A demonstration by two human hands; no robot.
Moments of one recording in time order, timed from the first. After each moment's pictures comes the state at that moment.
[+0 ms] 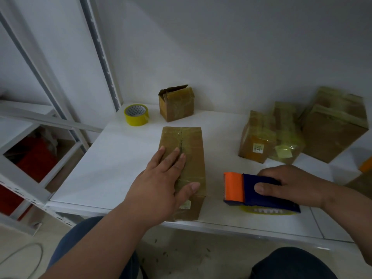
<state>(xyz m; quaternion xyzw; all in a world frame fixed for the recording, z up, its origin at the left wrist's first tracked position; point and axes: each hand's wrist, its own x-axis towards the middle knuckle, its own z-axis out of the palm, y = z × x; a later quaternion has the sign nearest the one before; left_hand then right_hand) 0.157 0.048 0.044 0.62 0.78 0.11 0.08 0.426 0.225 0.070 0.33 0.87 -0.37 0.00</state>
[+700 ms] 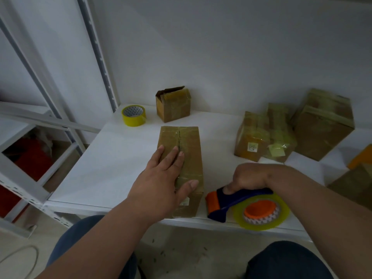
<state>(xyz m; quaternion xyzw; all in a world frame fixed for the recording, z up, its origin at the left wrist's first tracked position) 0.162 0.046 0.046 0.63 0.77 0.10 0.07 0.351 0.222 0.066 0.43 0.82 -0.27 0.26</state>
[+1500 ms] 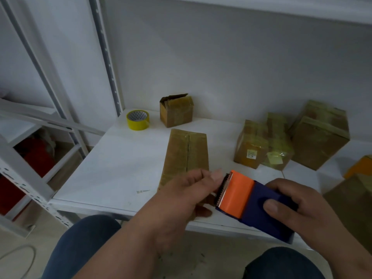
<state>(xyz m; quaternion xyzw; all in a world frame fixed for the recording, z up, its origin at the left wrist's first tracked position) 0.218 0.012 0.111 0.34 0.54 0.51 0.58 0.428 0.109 0.127 0.36 0.82 -0.38 -0.24</state>
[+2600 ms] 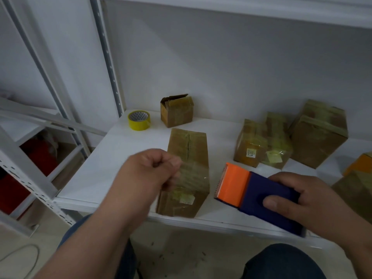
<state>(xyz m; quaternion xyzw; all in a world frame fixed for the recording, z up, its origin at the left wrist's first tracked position) 0.186 0.000 0.128 0.31 0.66 0.58 0.36 0.434 0.114 0.153 0.38 0.85 -0.34 -0.14</state>
